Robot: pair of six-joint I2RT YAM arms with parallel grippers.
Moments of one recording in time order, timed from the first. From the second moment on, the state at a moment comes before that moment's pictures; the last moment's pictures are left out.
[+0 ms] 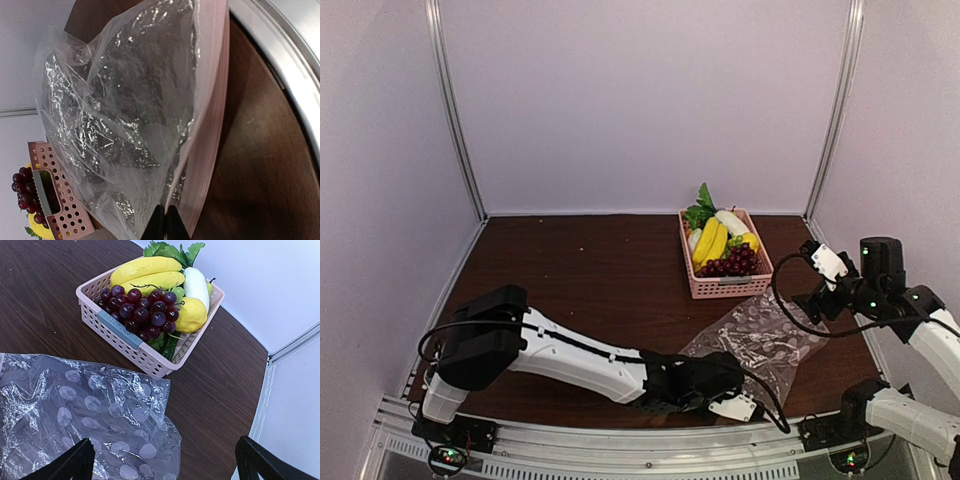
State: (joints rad) left arm -1.47 2.23 1.52 -0.10 -0.34 0.88; right arm 0.23 0.68 0.62 -0.53 -0.09 -0.51
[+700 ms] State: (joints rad) left arm -1.47 2.25 1.58 -0.13 -0.44 0.82; right arm 0.22 0.73 0.64 -0.53 -0.11 -0.49
